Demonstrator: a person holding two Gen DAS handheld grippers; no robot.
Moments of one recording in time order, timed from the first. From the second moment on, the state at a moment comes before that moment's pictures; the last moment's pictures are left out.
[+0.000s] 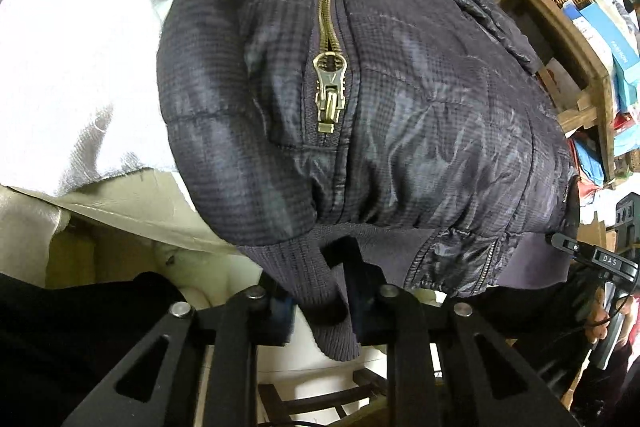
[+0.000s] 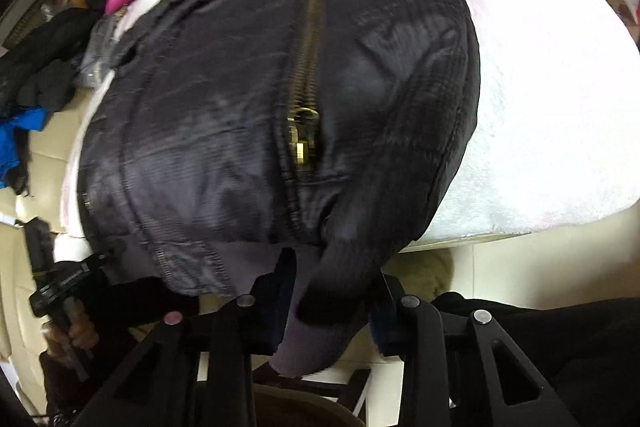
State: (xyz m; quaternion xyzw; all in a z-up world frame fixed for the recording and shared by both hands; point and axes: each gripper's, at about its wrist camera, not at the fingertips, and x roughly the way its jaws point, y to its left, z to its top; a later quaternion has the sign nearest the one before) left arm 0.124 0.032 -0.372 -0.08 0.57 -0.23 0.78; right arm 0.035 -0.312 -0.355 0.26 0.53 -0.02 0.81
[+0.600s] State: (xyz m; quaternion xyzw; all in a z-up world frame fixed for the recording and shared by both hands) left arm 0.115 0.020 -0.358 -0.05 0.55 -0.28 0.79; right arm 0.028 -0.309 -0.340 0.25 0.53 -0.01 0.81
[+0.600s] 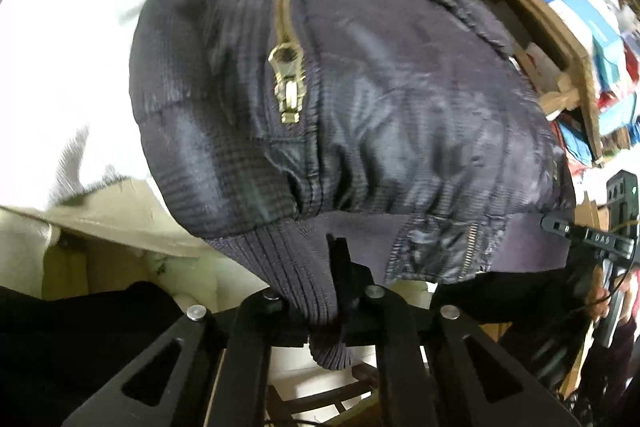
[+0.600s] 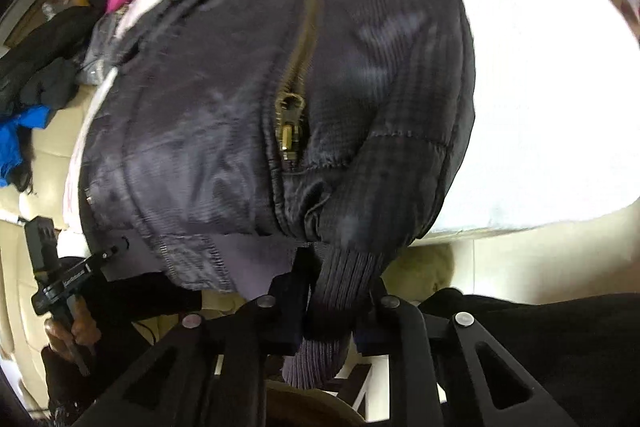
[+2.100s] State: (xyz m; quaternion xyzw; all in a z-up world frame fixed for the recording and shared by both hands) left arm 0.263 0.017 -0.171 -0.10 0.37 -0.30 0.87; right arm 0.045 -0.355 -0.325 0.49 0.35 0.09 0.80
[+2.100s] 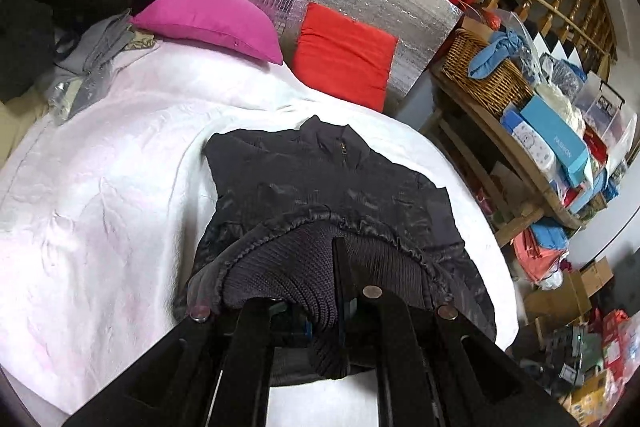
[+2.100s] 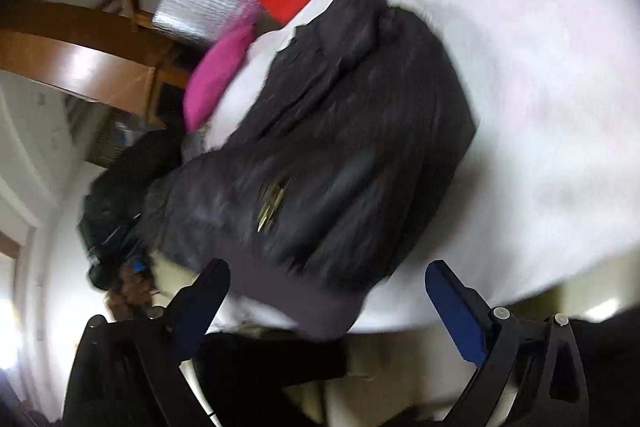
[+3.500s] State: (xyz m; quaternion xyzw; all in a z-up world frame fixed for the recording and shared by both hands) left arm 0.488 -0.071 -0.114 -0.05 0.36 -0.28 0.89; right arm 0.346 -0.431 -0.156 0.36 0.15 -0.04 0.92
